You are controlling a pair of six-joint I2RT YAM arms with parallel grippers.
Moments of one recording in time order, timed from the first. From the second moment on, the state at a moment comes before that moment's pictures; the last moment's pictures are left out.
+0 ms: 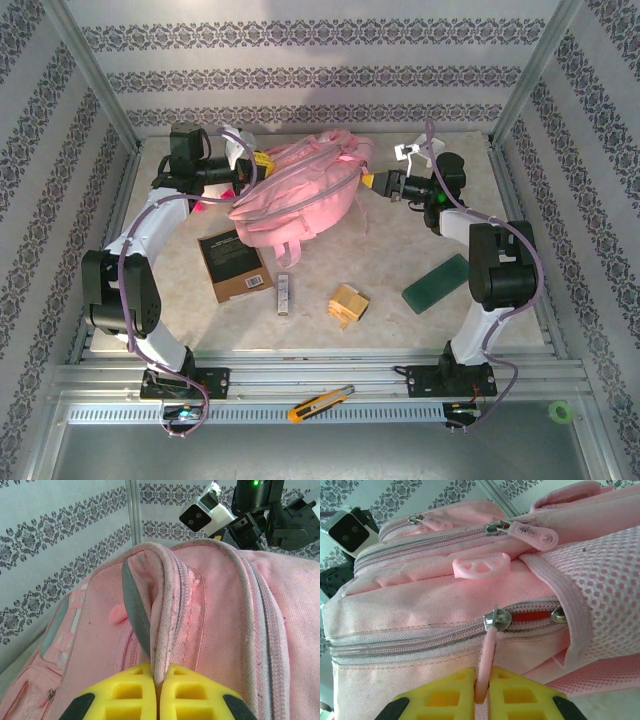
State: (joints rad) left arm -0.06 1.64 1.32 -0.09 1.04 0.42; right arm 0.04 1.82 1.01 0.74 -1.23 0.70
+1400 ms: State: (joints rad) left arm -0.42 1.62 1.27 -0.20 0.20 0.36; right arm 0.41 1.37 1.03 -0.48 -0.69 -0.09
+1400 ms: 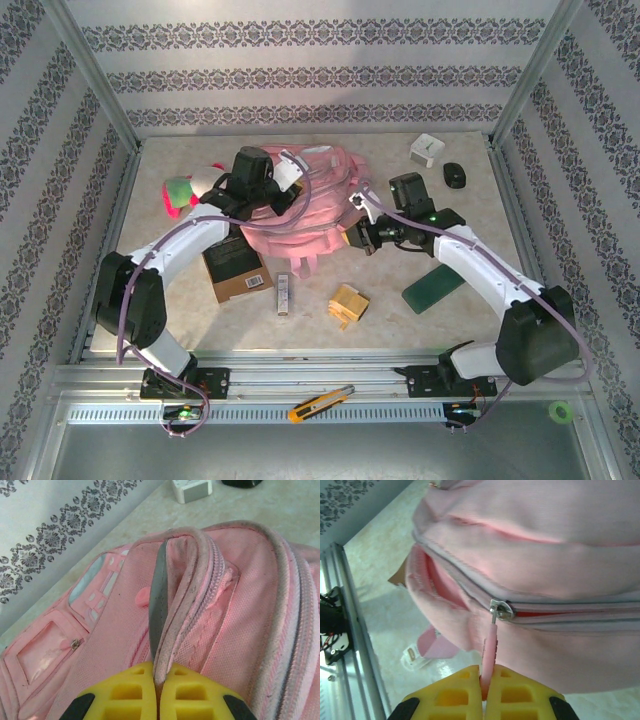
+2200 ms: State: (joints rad) left arm -0.63 1.79 1.27 0.02 0.06 -0.17; right arm 0.53 1.23 0.72 -0.17 -0.52 0.28
